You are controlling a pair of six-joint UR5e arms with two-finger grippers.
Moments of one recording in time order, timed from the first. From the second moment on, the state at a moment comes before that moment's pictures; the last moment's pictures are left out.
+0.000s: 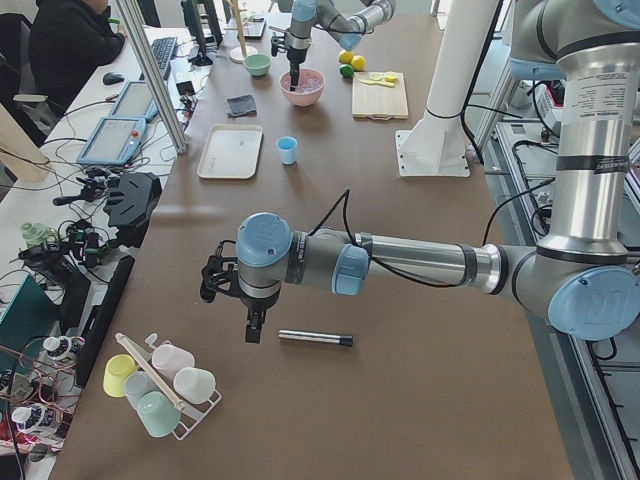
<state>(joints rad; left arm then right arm) -1.66 -1.57 -1.68 -1.67 -2.41 -0.06 0.77 -1.04 1.80 -1.68 1.83 0.87</state>
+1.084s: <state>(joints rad) -1.66 -1.57 -1.68 -1.67 -2.41 -0.06 0.73 -1.14 1.75 -1.68 1.67 0.83</state>
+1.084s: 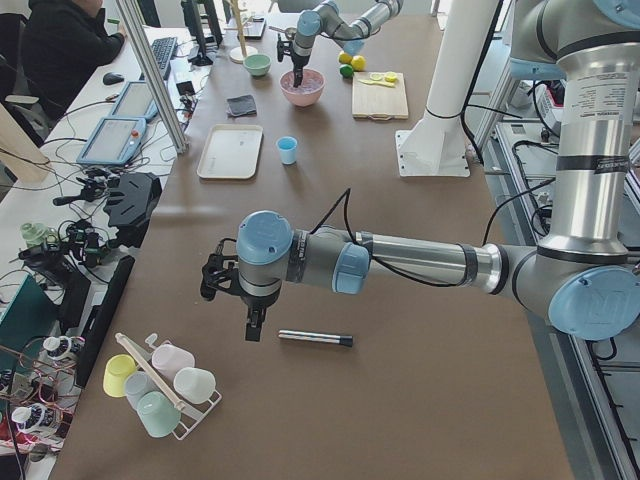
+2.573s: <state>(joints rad) -1.66 -1.56 -1.69 -1.67 -2.41 -0.06 0.74 -1.13 1.69 -1.67 1.66 0.83</state>
